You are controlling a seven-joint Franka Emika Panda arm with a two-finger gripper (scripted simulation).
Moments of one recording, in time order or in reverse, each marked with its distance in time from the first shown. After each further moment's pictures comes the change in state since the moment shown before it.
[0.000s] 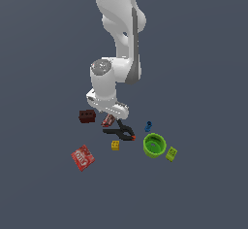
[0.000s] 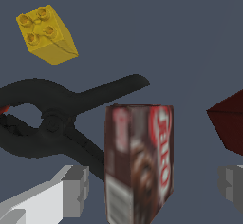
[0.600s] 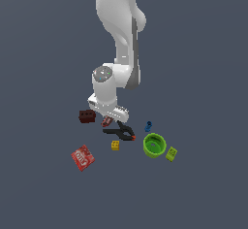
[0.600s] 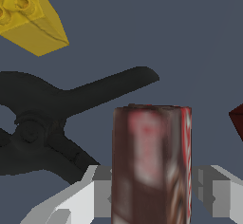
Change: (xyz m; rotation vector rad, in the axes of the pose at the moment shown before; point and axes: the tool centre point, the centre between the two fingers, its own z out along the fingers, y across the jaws) arm 0.000 -0.001 0.028 0.001 0.002 0.000
